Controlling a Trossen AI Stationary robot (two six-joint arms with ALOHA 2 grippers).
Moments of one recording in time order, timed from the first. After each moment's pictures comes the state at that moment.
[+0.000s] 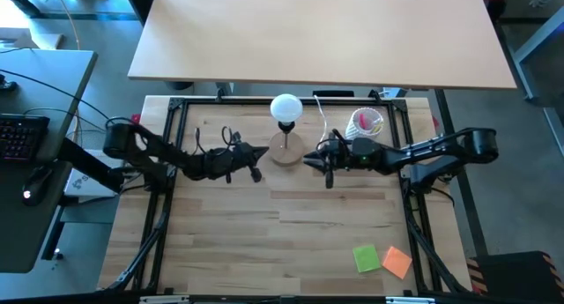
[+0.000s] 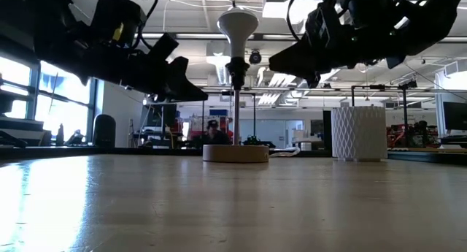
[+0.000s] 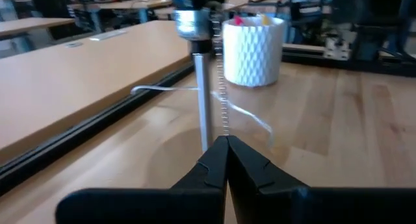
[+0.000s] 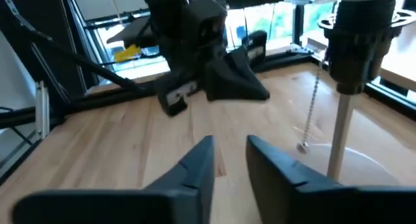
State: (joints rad) left arm 0.06 1.60 0.39 1.03 -0.47 -0.03; right arm -0.10 1.38 0.45 0.76 -0.03 0.16
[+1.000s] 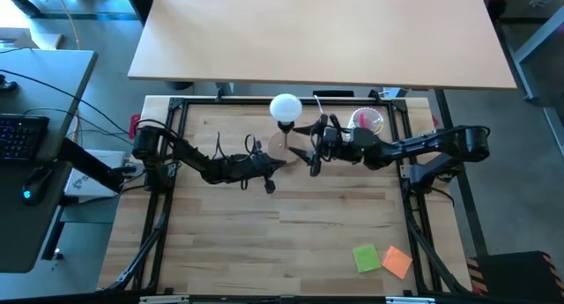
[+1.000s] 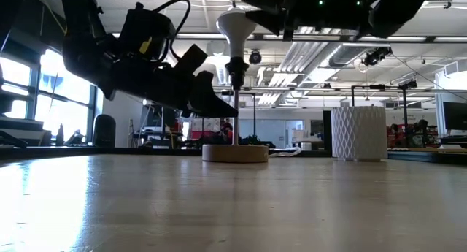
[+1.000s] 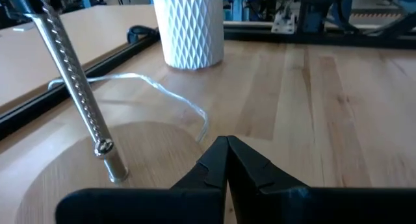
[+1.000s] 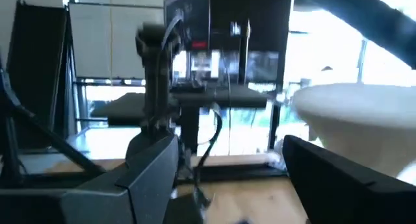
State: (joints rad) left arm 0.02 1.85 0.57 1.04 -0.33 -0.02; right arm -0.09 1.47 0.69 0.95 0.04 -0.07
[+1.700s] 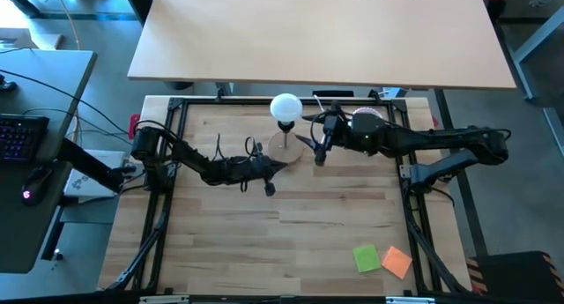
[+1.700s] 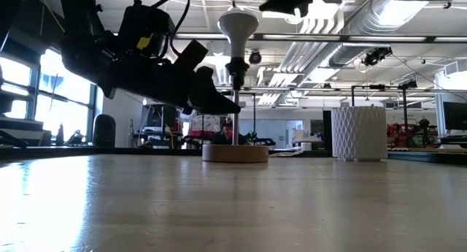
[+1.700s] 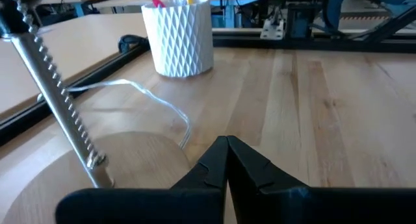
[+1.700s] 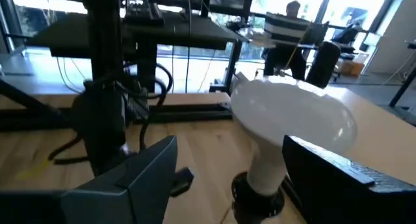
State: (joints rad) left arm 0.00 1.85 0.58 1.05 -0.32 0.00; right arm -0.08 1.27 0.97 0.14 0.25 -0.13
